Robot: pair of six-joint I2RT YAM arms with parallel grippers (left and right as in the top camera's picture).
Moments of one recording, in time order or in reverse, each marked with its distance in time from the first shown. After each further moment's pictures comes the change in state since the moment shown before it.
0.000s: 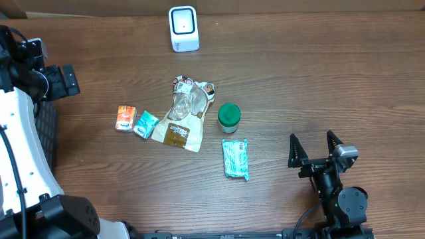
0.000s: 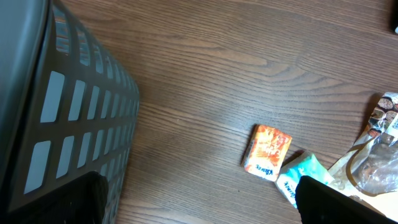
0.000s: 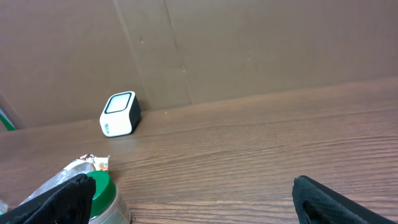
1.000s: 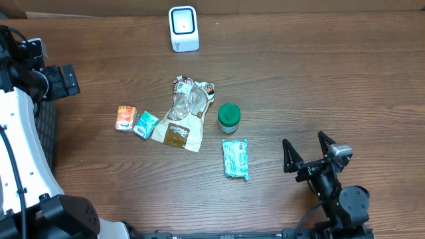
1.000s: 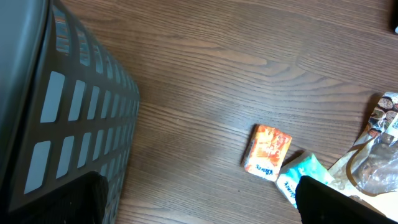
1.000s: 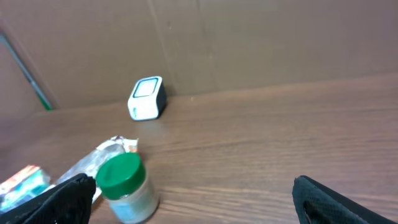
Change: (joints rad) left arm 0.000 0.000 0.000 0.000 0.000 0.000; right arm 0.000 0.026 0.072 -0.092 -0.137 0.000
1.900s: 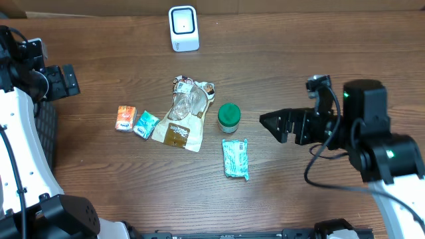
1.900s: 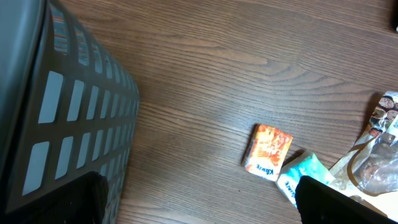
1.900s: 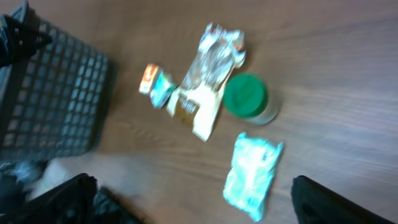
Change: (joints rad) left arm 0.000 0.001 -0.002 0.001 0.000 0.002; right arm 0.000 1.068 1.099 -0.836 -0.485 0.029
